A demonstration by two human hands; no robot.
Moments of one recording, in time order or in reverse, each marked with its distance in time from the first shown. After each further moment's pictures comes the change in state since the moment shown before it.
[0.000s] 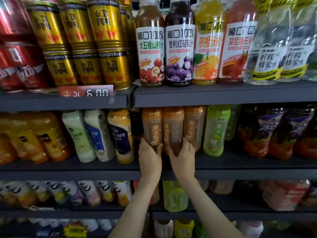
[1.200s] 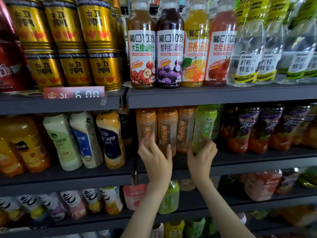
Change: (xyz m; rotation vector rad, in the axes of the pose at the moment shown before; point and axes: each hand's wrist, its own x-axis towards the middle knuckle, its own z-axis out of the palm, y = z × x) left_hand -0.036 0.032 0.012 0.021 0.192 0.364; right_hand 0.009 0.029 -0.053 0.013 0.361 0.014
